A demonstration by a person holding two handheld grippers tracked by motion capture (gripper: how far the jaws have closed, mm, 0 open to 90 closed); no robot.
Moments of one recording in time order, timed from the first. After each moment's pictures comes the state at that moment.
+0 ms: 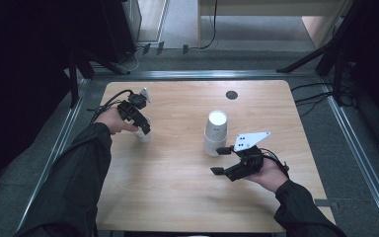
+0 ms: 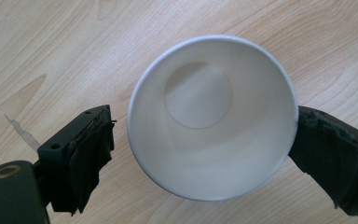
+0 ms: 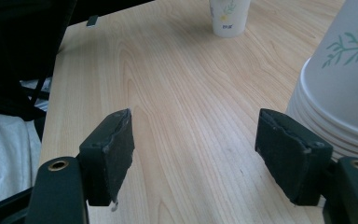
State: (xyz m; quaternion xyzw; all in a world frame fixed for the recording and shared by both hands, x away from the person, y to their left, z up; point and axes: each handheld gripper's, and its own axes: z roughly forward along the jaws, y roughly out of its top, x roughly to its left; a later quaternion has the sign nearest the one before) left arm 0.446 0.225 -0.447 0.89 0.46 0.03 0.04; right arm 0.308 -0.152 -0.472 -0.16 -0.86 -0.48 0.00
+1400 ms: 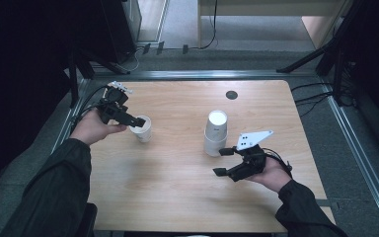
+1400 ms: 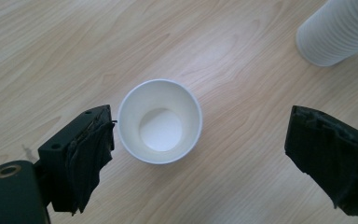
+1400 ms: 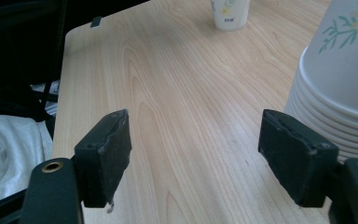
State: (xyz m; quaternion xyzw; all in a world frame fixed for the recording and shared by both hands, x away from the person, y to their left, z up) left arm 0.378 0.251 -0.382 0.85 0.44 0.09 0.26; right arm 0.308 -0.158 -0.471 -0.17 -0.86 -0.48 0.02
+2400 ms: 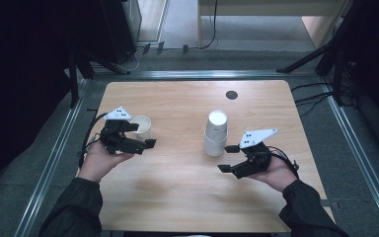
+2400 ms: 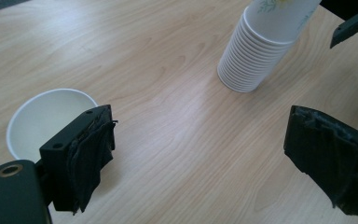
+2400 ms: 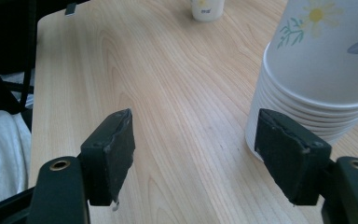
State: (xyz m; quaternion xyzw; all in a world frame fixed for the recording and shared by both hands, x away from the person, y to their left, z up) left arm 0.304 0.228 -0.406 0.81 0.41 0.10 0.40; right arm 0.308 -0.166 -0.459 -0.19 -0.87 -0.45 -0.02
